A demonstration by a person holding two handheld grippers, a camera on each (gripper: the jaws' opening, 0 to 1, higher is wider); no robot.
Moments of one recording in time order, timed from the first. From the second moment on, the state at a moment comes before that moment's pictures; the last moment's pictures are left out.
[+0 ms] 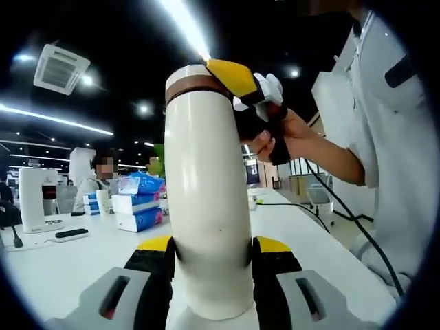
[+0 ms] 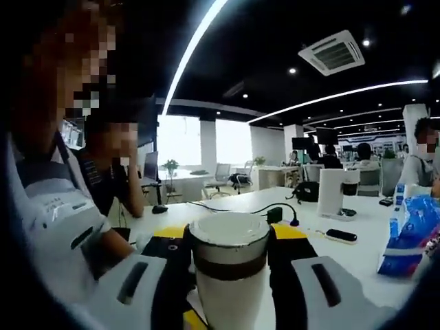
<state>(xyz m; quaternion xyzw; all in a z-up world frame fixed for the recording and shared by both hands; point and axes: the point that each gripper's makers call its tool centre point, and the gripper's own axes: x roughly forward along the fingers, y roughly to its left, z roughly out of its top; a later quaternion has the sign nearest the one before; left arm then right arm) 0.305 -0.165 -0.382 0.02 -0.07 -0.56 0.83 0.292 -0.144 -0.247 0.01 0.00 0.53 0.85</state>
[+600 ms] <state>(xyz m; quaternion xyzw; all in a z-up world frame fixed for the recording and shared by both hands) 0.306 -0.164 -0.381 0.02 -0.07 -0.56 0.83 0.283 -0.139 -0.252 0.02 0.02 0.67 0.74</state>
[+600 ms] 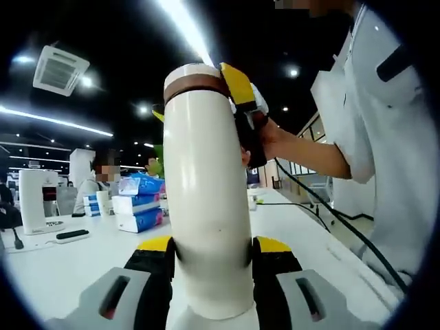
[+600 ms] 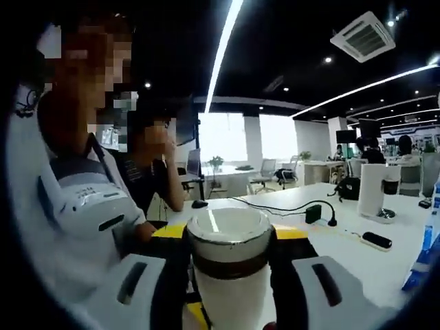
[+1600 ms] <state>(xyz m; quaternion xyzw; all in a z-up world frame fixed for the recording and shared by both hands) 0.304 -0.166 -0.380 0.03 -0.07 -0.56 0.83 0.255 -0.166 -0.222 0.04 -0.03 0.38 0.92</state>
